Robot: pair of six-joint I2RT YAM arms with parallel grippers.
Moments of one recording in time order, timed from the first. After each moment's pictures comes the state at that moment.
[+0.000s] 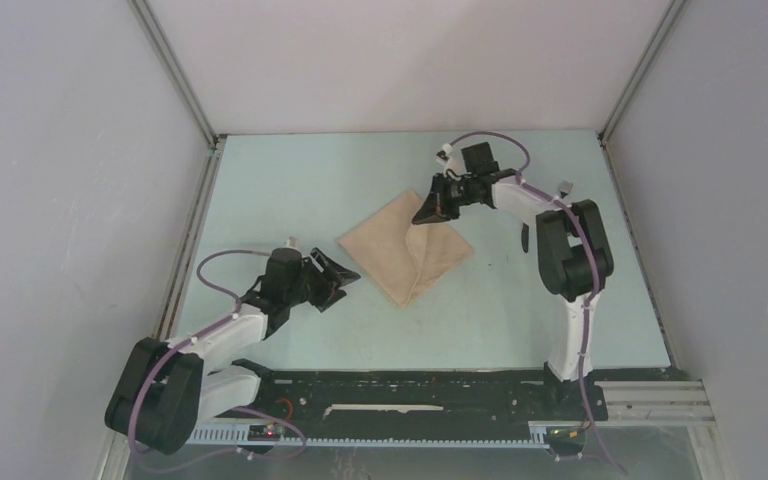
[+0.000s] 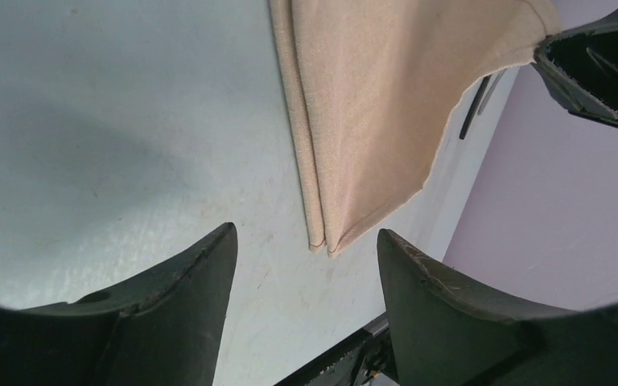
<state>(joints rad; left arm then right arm) -0.36 1.10 0.33 0.12 0.25 -1.14 0.31 2.03 1.45 -0.30 -0.81 0.48</state>
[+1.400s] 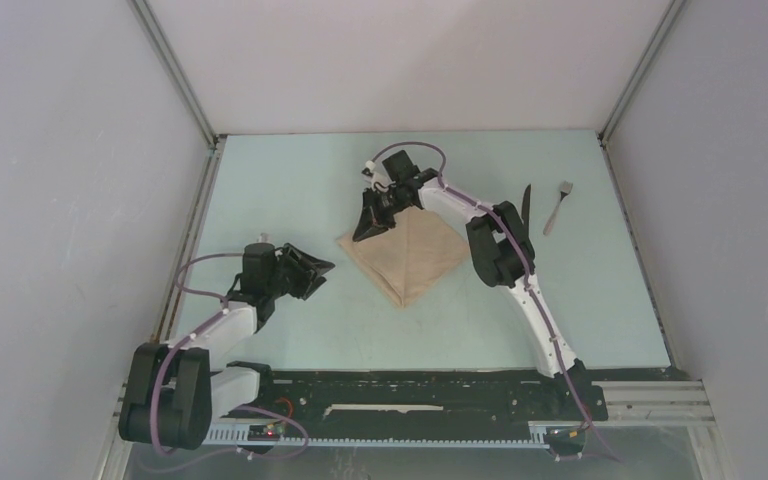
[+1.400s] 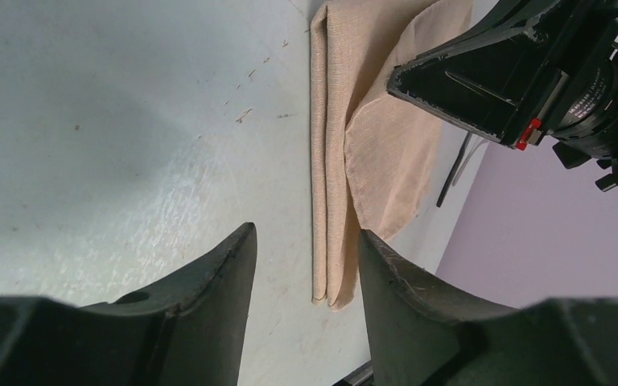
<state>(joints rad) -0.11 1.13 0.34 0.14 0.33 -1.10 0.58 2.54 2.13 -0.55 -0.83 0.50</state>
